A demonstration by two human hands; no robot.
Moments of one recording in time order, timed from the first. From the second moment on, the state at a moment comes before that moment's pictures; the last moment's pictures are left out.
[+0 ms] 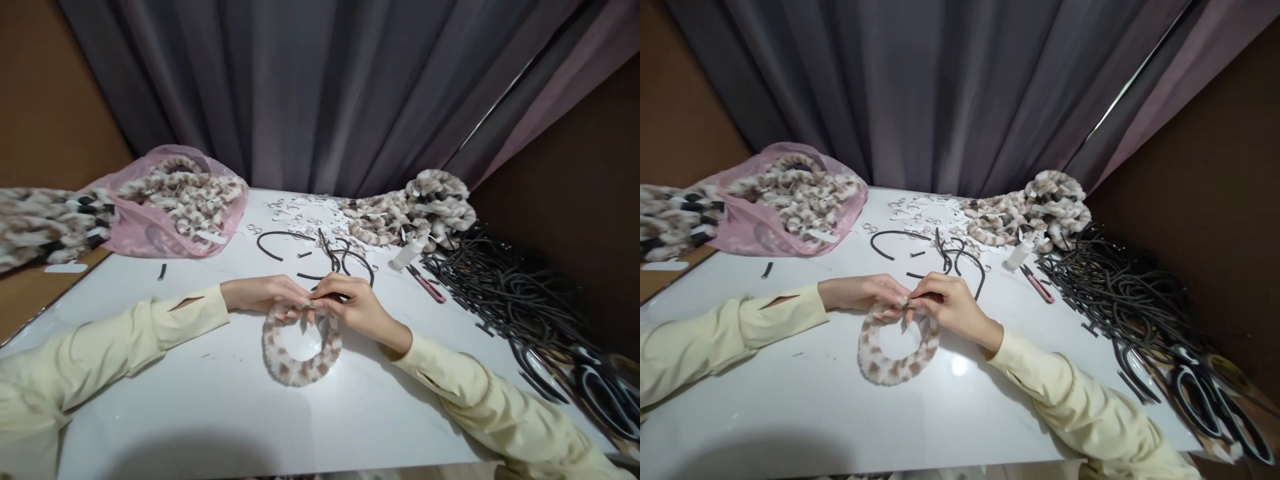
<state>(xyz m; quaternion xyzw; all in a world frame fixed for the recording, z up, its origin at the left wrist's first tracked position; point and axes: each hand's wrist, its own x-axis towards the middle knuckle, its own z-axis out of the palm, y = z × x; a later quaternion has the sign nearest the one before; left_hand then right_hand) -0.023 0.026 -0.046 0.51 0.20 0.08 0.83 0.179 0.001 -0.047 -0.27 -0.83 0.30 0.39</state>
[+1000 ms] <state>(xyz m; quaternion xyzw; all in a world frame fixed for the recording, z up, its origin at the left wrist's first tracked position) -0.016 0.015 -0.046 0.61 0.29 0.20 0.71 0.194 0.009 -0.038 -0.19 -0.90 0.16 0.36</state>
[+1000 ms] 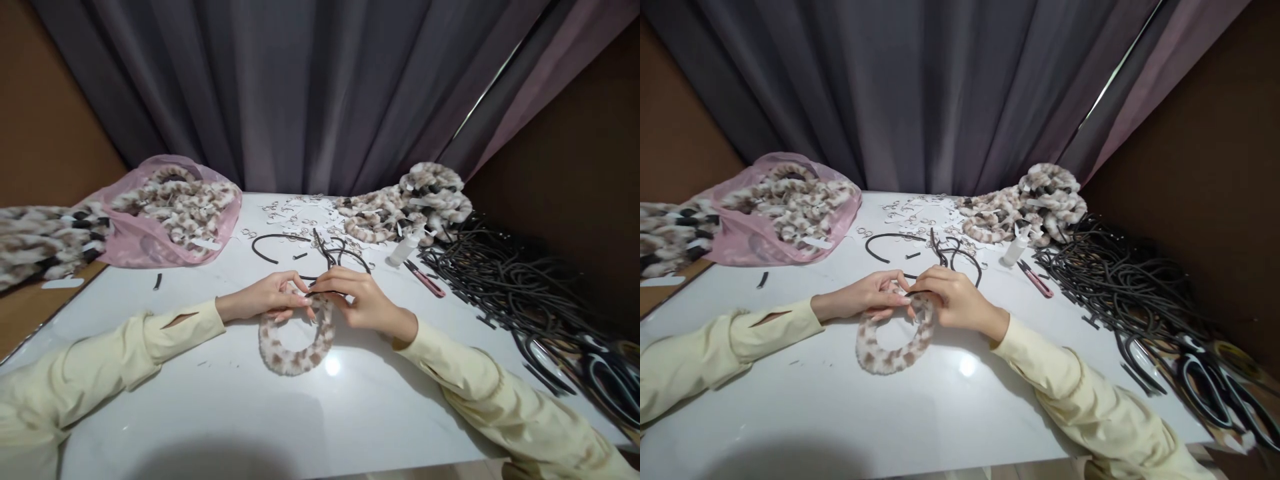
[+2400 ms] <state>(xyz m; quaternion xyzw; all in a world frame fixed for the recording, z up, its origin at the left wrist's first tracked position) -0.018 -0.007 -0.064 0.90 0.22 0.28 0.25 0.192 0.014 -0.048 -0.24 -0.90 0.16 0.32</state>
